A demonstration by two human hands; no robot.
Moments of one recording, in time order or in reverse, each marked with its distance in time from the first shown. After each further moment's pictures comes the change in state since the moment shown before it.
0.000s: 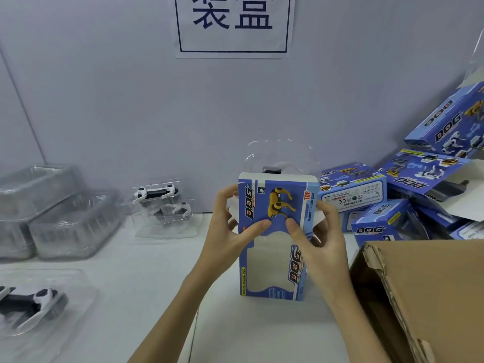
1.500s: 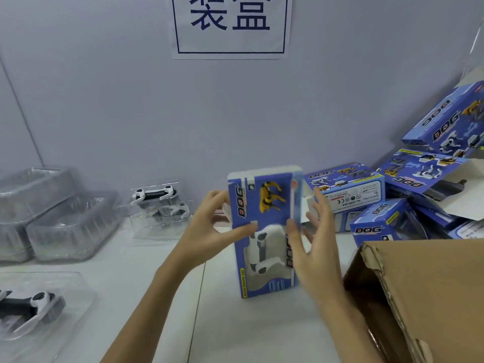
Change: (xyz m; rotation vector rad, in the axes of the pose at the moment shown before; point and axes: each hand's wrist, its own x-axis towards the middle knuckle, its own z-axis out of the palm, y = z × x) left_hand 0.009 0.019 -0.037 0.235 -0.146 0.025; right_hand -0.003 0.011 0.002 -0.277 -0.001 -0.069
